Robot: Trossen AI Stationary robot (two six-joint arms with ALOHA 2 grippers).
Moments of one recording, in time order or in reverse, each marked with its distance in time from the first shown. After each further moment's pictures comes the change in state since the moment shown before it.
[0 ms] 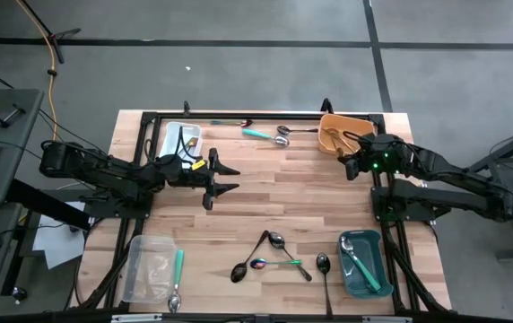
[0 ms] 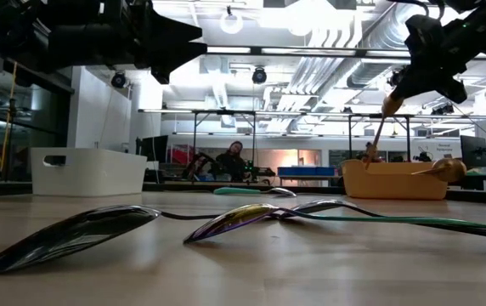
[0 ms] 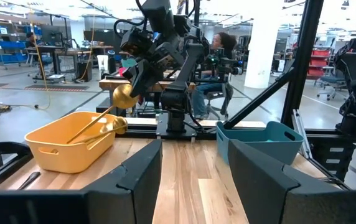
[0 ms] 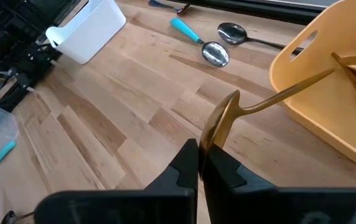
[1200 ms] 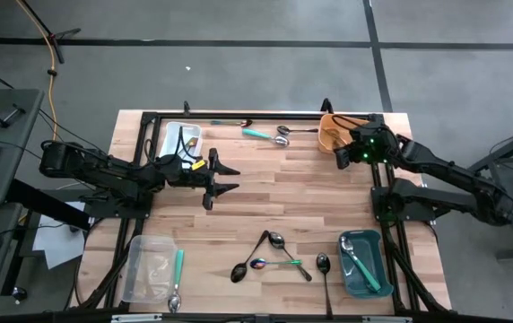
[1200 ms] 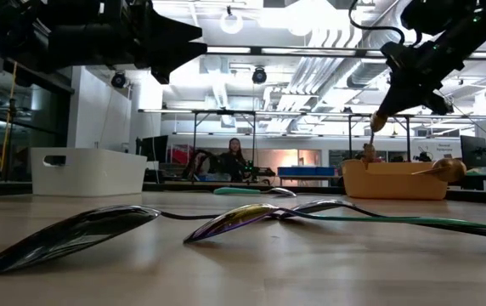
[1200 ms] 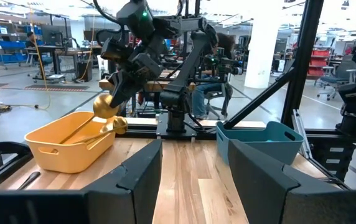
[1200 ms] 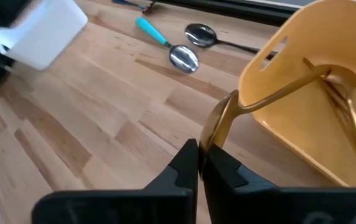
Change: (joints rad) left arm 0.000 0.000 0.000 0.000 0.000 0.000; right arm -0.208 0.187 0.000 0.101 -0.098 -0.104
